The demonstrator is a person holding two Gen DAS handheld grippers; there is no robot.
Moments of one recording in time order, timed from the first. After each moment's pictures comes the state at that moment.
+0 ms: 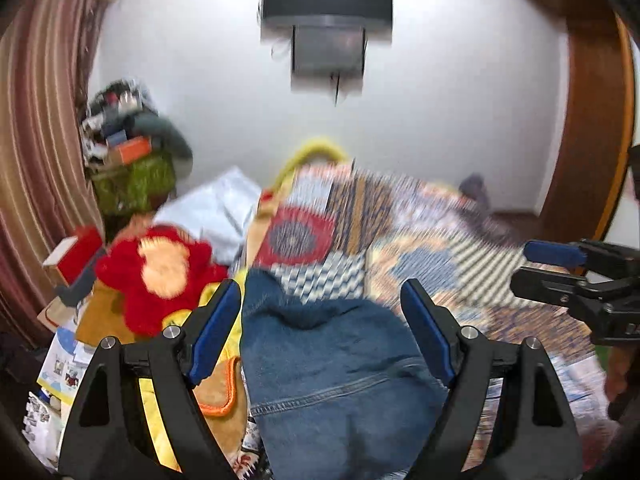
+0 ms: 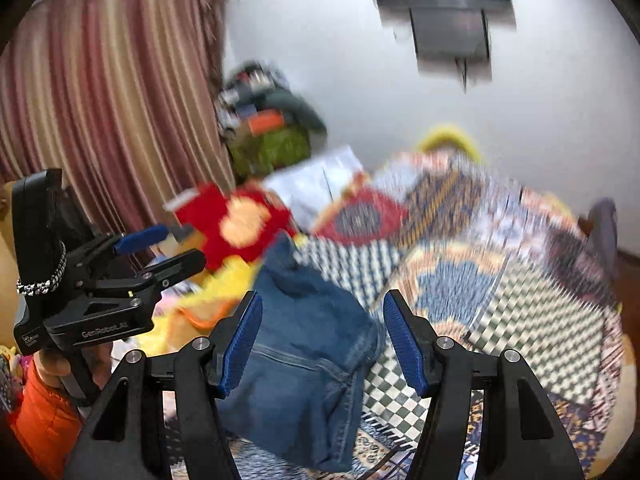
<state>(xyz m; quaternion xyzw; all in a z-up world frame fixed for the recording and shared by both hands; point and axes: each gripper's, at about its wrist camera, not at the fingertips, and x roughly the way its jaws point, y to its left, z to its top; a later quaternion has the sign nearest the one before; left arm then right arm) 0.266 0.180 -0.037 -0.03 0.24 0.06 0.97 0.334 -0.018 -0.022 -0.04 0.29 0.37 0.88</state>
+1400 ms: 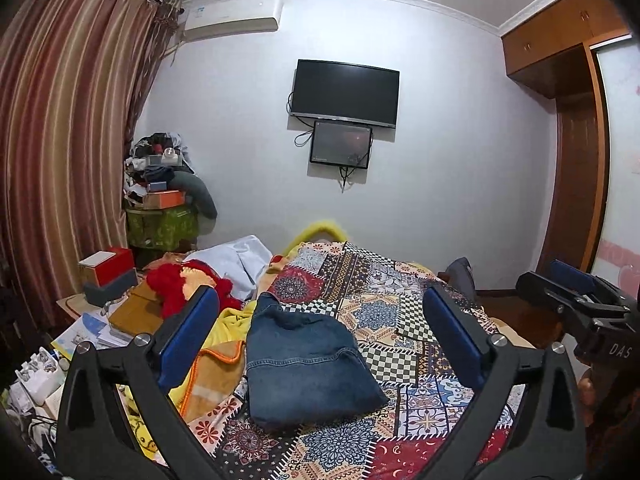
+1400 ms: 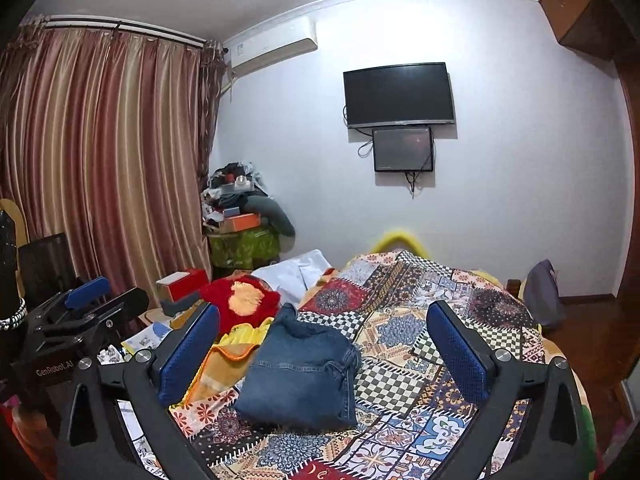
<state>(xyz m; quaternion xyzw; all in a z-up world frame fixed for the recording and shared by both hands) 0.049 0.103 0.015 -0.07 0.10 0.10 0.99 0.107 -0.103 0.049 -0.01 0.13 0.29 0.95</state>
